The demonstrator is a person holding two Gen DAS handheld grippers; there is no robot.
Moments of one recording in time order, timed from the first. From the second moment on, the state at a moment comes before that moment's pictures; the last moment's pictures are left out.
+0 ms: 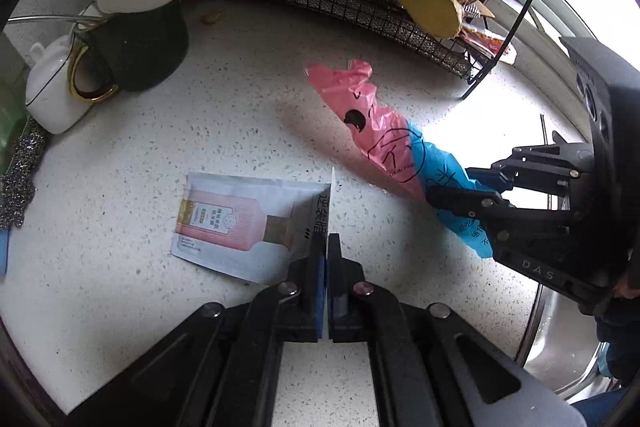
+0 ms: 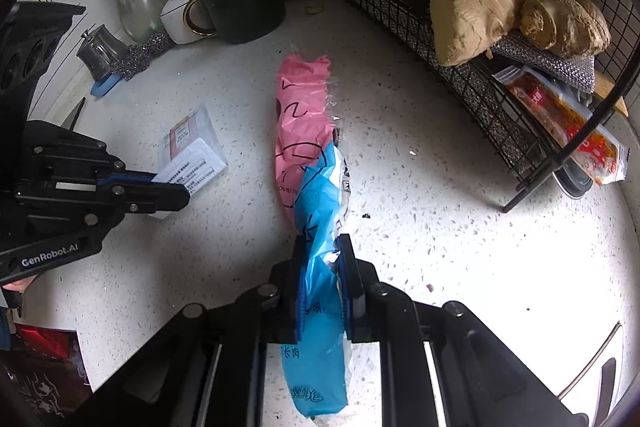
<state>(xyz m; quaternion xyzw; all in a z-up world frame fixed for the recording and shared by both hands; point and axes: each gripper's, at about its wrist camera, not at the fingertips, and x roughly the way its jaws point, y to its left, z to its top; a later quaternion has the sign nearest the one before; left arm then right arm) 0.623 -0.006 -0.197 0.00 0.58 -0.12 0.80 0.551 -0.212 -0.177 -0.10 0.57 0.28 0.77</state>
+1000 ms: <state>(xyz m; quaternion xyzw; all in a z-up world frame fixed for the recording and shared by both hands) 0.345 0.026 -0.079 -0.05 0.52 -0.05 0.85 0.330 -0.181 -0.061 -0.12 0.52 0.33 0.78</state>
